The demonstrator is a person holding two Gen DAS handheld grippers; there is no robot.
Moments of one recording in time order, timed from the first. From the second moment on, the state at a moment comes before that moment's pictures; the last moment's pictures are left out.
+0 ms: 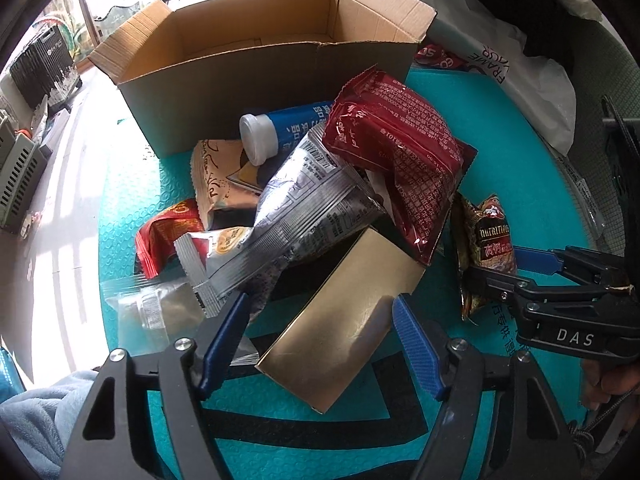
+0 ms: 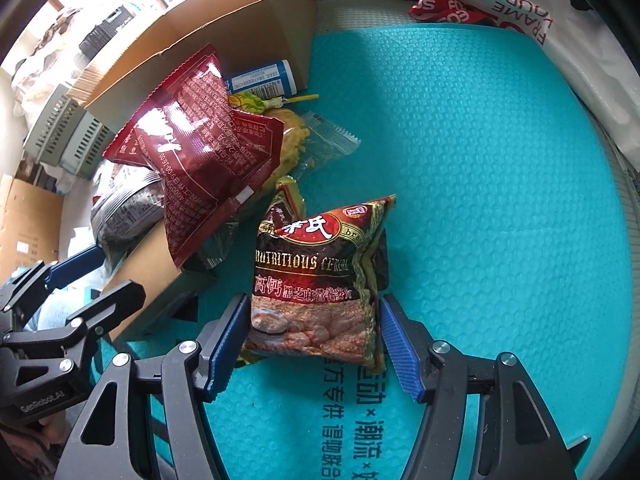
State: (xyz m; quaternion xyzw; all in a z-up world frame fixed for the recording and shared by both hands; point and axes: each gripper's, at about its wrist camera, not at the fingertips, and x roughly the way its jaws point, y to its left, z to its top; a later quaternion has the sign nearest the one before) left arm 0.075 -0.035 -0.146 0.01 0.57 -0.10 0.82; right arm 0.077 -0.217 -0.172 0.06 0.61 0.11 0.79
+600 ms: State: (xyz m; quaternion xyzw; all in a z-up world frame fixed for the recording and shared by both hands) left arm 0.070 -0.058 -0.168 -0.01 0.61 -0.15 0.78; right arm 0.057 -0.220 -0.168 0.06 0.61 0.10 0.78
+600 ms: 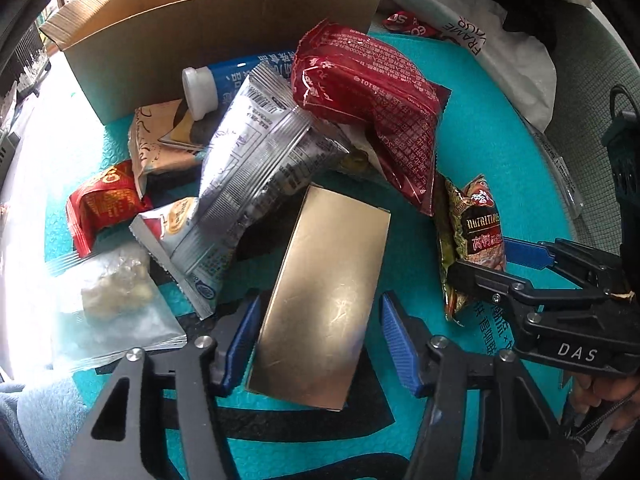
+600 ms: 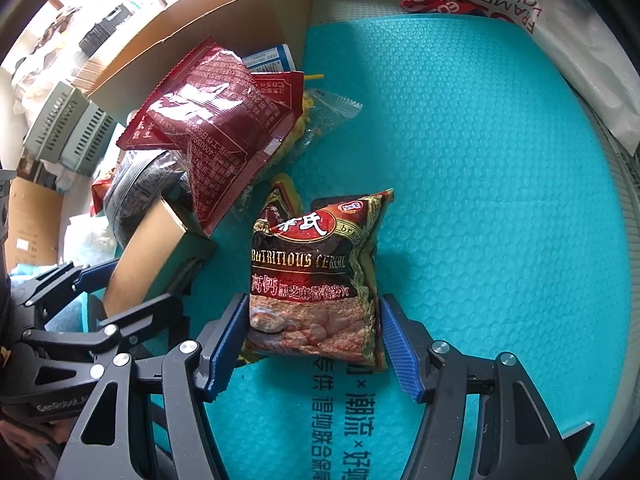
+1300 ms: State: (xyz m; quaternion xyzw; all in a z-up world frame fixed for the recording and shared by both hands) left arm 0.086 -0.105 -0.180 0.06 0.58 -0.13 0.80; right arm 0.057 -0.206 -0.177 0.05 0.62 0.09 0.78
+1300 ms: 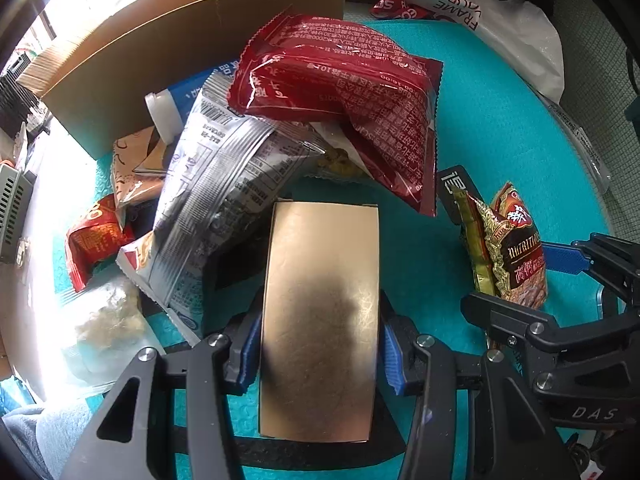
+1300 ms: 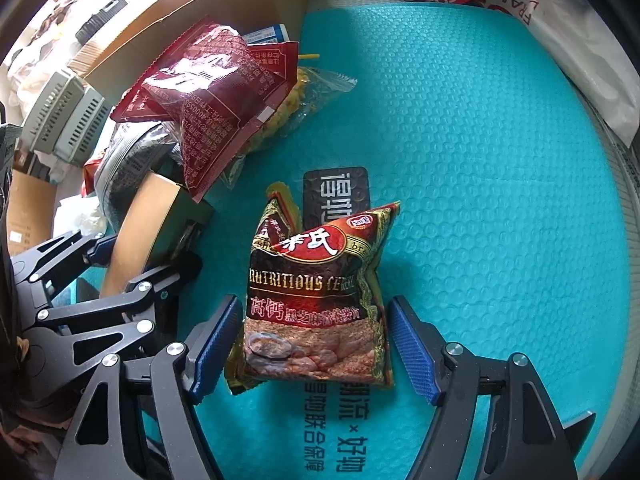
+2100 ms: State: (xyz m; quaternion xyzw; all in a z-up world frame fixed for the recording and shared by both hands) left arm 0.025 -0.047 -0.114 -0.03 0.55 -0.13 0.83; right arm 0.018 -0.190 -0.135 0.08 0.59 0.13 0.79
